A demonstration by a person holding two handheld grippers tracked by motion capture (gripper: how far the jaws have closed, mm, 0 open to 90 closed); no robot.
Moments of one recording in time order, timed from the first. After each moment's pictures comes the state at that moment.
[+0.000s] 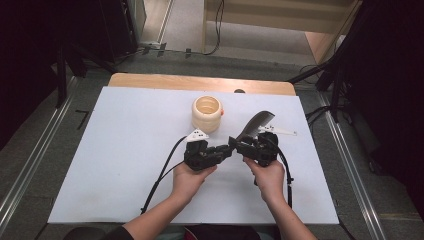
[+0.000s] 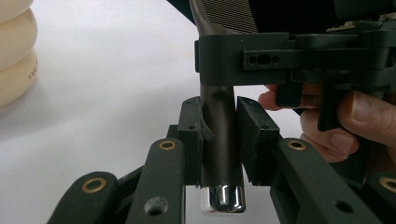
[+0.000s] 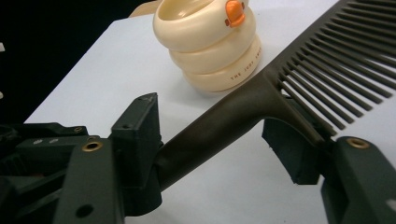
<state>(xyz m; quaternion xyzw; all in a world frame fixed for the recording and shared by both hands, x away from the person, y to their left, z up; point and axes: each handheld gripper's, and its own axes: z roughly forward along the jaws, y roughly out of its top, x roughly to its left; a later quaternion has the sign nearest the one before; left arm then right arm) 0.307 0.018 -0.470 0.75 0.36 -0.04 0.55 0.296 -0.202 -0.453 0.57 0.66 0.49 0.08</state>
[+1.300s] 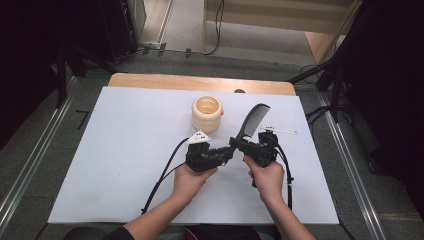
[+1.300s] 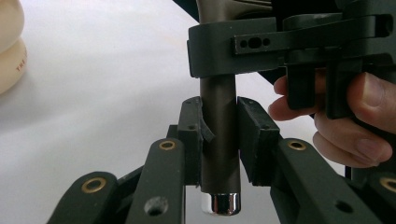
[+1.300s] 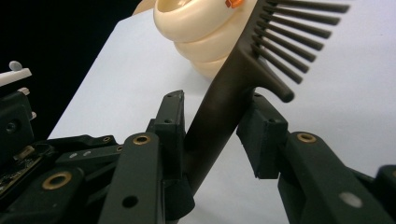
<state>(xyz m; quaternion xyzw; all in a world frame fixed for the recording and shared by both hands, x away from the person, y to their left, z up) 0.307 0.014 -0.476 0.76 0.35 -0.04 0.54 0.297 -0.201 -0.452 0.61 0.63 0.48 0.01</state>
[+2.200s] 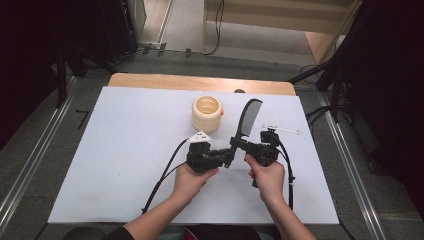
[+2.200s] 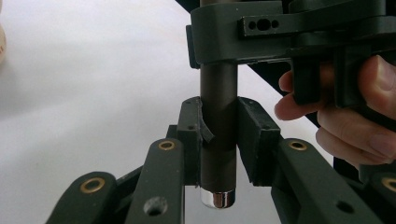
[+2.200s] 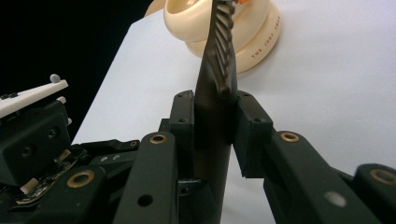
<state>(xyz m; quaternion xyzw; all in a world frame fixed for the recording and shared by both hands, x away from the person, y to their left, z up) 0.309 0.013 -0.479 0.76 0.35 -0.07 0.54 0.297 -0.206 -0.450 0.61 0.62 0.50 -0.03</state>
